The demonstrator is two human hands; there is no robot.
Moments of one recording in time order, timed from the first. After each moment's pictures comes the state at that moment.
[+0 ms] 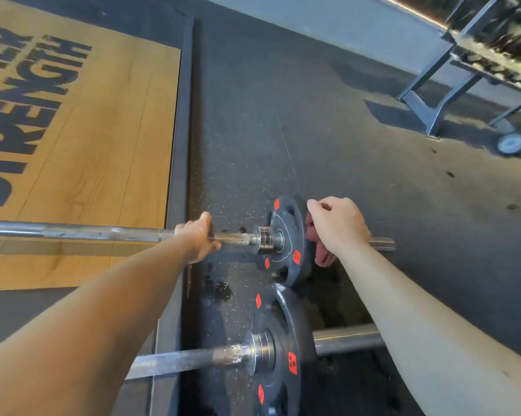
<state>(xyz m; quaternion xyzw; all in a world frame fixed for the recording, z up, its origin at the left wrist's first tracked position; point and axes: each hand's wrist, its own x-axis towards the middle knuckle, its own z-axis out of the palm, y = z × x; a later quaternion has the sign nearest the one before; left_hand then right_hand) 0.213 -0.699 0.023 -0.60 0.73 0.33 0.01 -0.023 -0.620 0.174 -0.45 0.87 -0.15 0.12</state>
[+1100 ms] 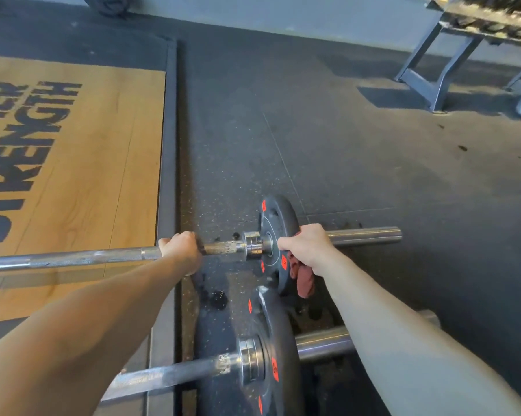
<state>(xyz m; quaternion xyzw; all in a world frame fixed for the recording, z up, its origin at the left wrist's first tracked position) 0.189 -0.701 -0.006 -0.66 0.72 0.19 0.07 -0.057 -0.602 0.105 -0.38 0.81 -0.24 0.37</state>
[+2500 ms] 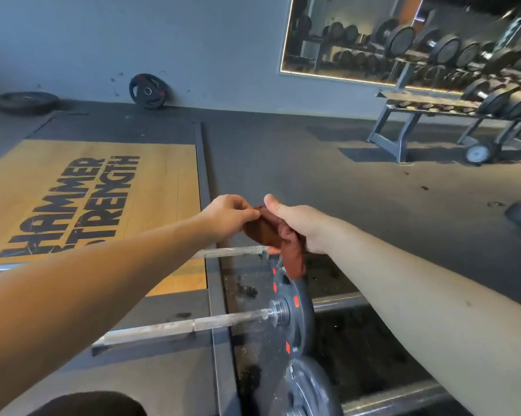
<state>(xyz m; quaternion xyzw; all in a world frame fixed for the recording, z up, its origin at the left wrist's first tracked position) 0.280 -0.503 0.313 -0.48 0.71 0.44 -0.26 0.100 -0.449 0.324 -0.39 0.65 -0.35 0.55</state>
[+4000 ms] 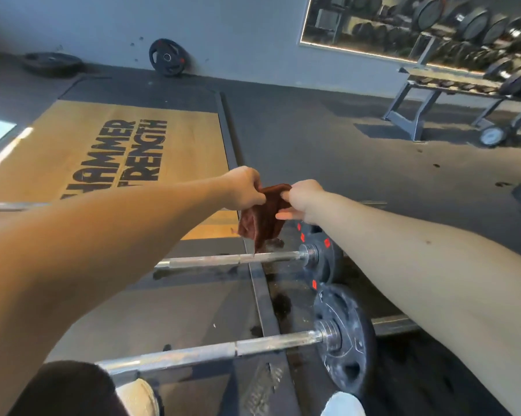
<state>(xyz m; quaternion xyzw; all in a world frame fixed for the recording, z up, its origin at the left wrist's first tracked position) 0.401 -0.432 0.313 -0.49 0.83 0.27 -0.10 0.236 -0.397 0.296 -0.37 0.74 -0.37 0.43</state>
